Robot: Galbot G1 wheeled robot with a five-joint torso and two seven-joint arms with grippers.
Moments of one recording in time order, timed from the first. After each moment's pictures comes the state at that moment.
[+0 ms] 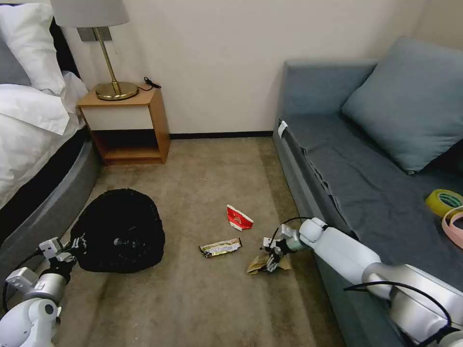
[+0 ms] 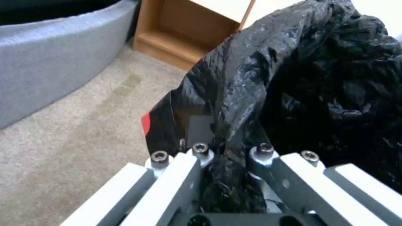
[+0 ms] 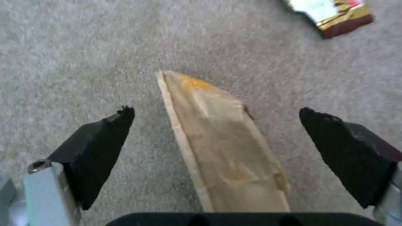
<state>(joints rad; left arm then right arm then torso) 1.32 -1.28 -1.05 -1.58 -0.65 0.20 0.34 -0.33 1.22 -0.58 0.58 0.14 0.03 -0.93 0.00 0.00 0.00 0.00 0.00</state>
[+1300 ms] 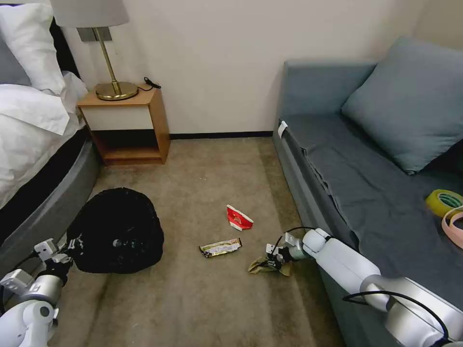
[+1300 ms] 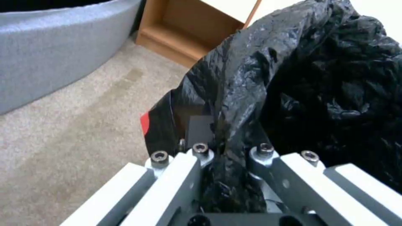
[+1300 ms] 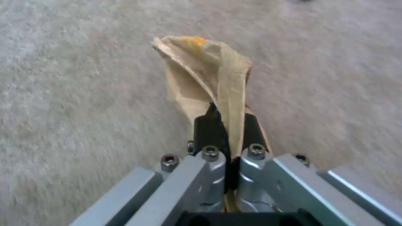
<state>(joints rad) 1.34 -1.29 -1.05 -1.62 -0.71 0.24 0.29 -0.44 1.15 -0.41 0.64 0.11 0.06 -0.88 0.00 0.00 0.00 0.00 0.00</state>
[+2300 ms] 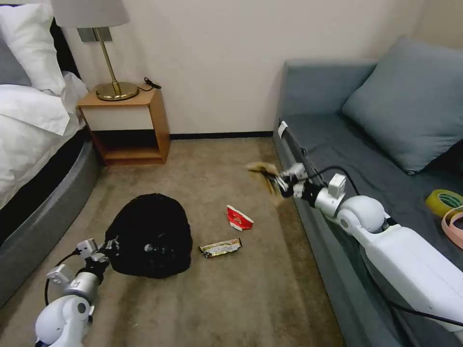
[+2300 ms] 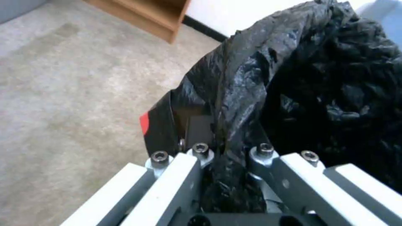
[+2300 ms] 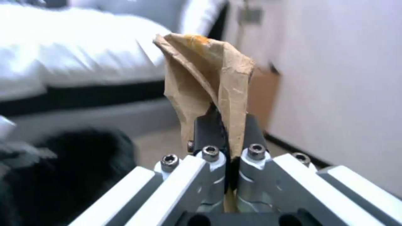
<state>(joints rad) 1.35 -1.34 -0.87 -1.69 -0.68 0.27 0.25 -0.67 0.81 -0.02 1.83 0.76 -0.08 -0.35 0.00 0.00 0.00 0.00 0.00</state>
